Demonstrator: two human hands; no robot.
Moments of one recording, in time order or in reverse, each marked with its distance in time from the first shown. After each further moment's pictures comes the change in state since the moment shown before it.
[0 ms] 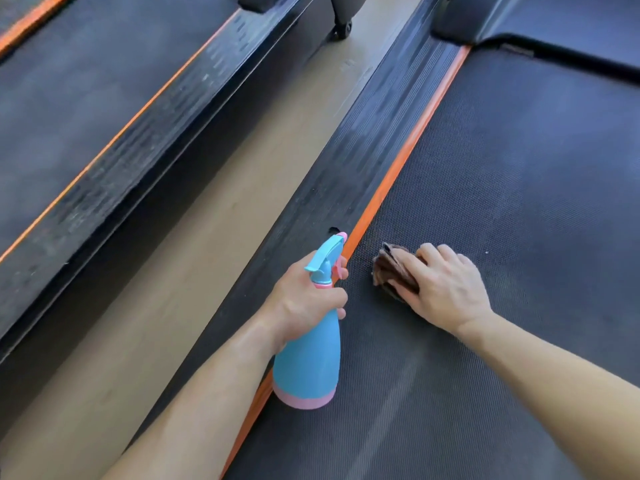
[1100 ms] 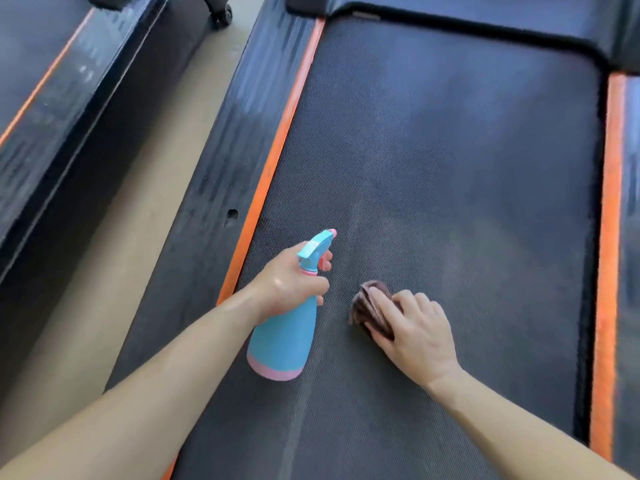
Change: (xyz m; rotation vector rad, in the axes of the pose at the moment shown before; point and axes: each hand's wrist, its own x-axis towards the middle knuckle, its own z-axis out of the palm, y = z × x) left_hand -0.012 0.035 0.094 0.311 -0.307 -0.021; right_hand -0.186 -0.019 -0.034 0.070 -0.016 0.340
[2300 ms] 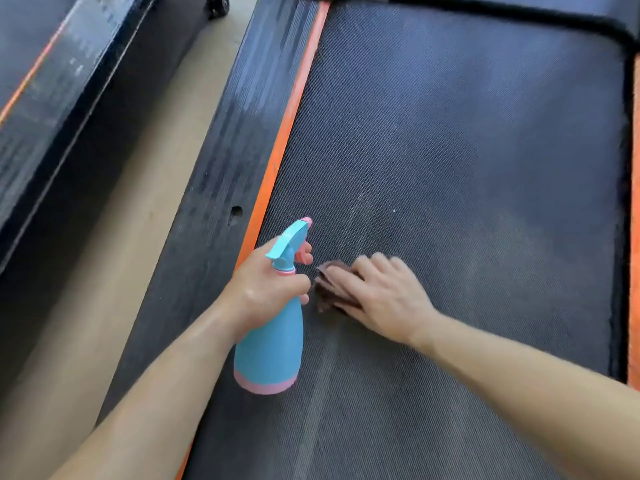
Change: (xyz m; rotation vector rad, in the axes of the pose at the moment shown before) left_hand -0.002 -0.033 -0.022 -0.146 0.158 0.095; right_hand 0.077 -0.025 0.008 -0.063 -0.077 -0.332
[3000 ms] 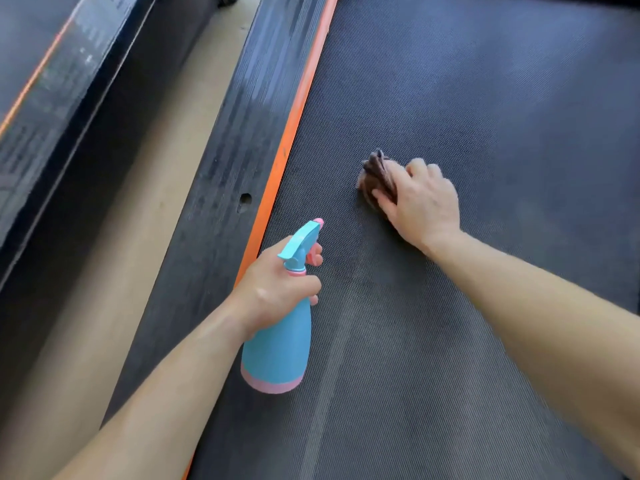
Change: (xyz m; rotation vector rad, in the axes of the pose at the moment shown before) left_hand -0.005 -0.012 0.003 0.053 -0.024 -0.050; right_hand 0.078 0.073 -0.003 -0.078 0.124 0.473
